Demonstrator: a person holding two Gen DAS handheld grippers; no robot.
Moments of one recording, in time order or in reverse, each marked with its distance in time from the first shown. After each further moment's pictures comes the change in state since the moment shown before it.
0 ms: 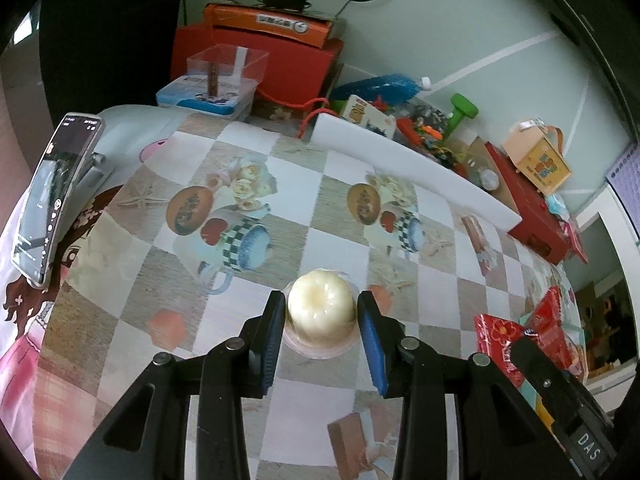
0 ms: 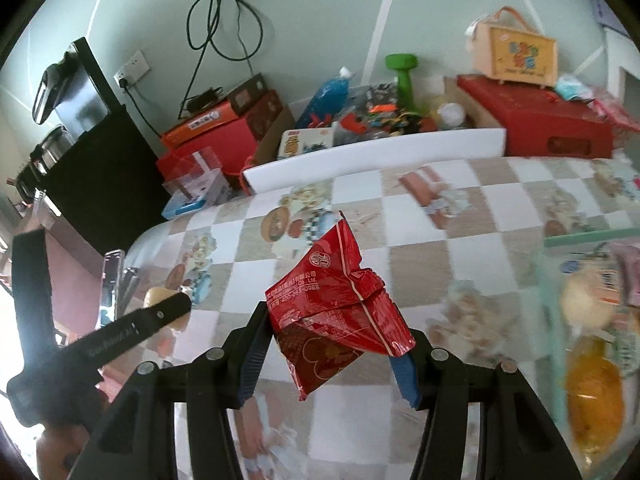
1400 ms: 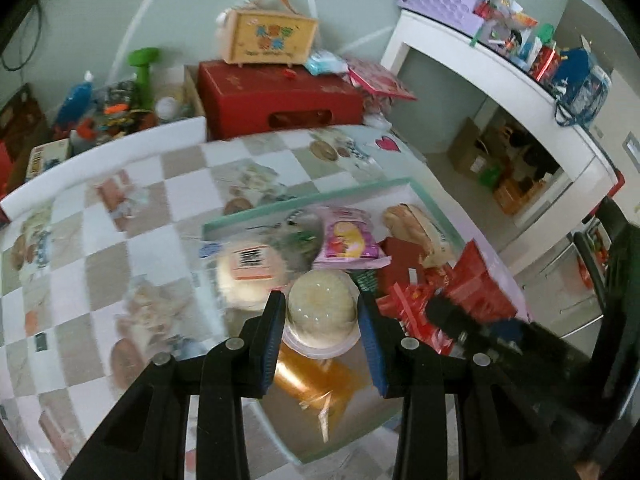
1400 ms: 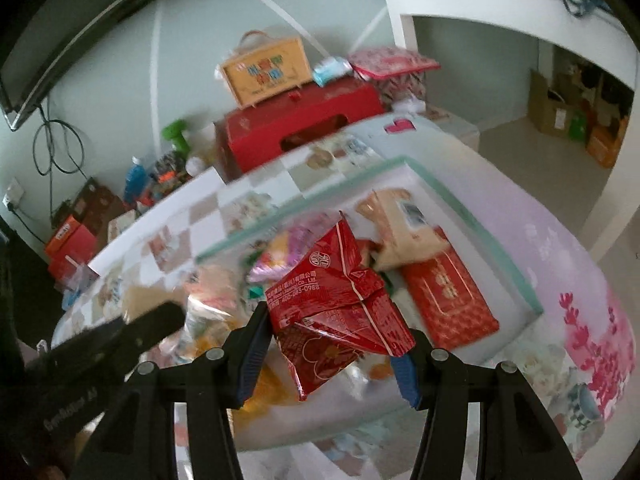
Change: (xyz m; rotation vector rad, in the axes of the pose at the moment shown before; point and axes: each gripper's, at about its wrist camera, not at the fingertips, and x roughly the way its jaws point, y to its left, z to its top) left arm 0.000 -0.333 -0.114 0.591 0.180 -0.352; right arm -0.139 -0.253 -0.043 0.370 -0.042 -0.315
